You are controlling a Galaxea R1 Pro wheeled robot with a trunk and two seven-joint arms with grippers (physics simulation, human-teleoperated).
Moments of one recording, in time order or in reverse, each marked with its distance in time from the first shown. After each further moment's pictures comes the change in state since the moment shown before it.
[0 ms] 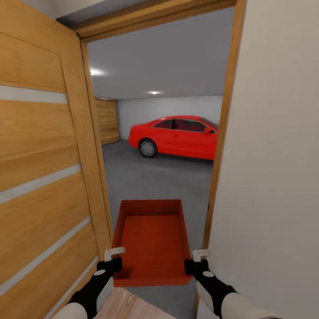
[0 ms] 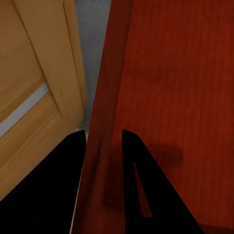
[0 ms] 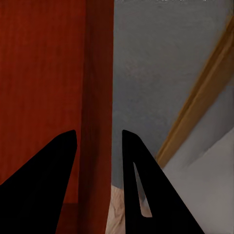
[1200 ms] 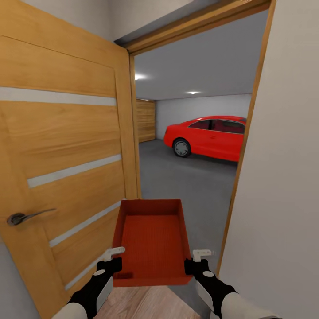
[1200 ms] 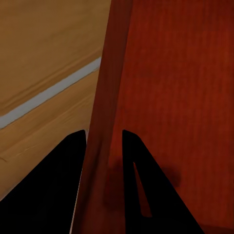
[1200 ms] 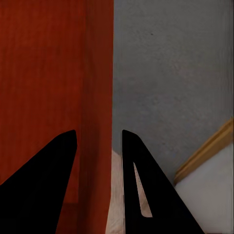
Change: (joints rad) left arm 0.000 0.001 0.000 -0.003 0.000 0.003 0.000; right arm -0.001 0.001 0.000 0.000 0.000 0.001 0.000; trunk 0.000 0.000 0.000
